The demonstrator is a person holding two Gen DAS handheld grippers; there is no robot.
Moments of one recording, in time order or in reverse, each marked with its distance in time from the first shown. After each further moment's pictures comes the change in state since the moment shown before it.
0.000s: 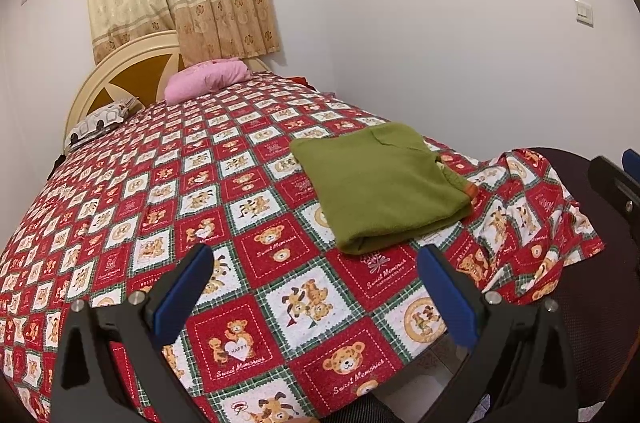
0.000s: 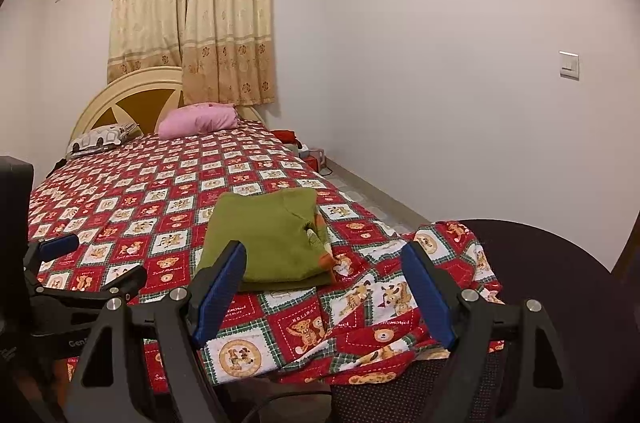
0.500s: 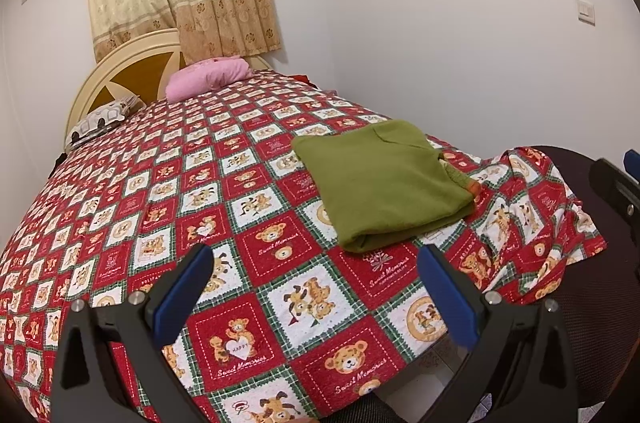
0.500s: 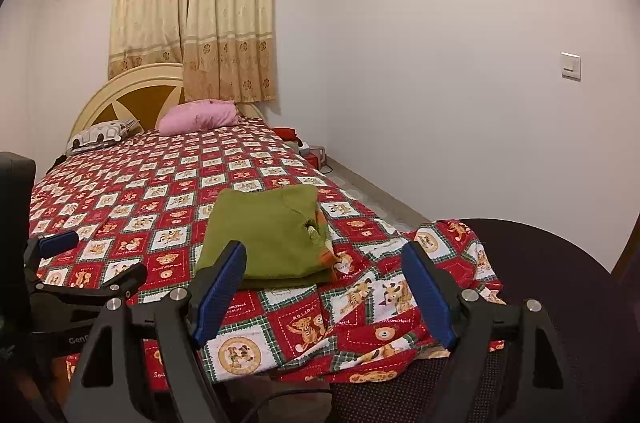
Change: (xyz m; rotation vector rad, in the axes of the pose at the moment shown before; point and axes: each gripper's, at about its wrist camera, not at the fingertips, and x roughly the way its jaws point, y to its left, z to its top) left arm 0.001 0.003 -0.002 -0.002 0.006 0.003; right arm 0.002 0.002 -0.002 -0.008 0.009 -0.002
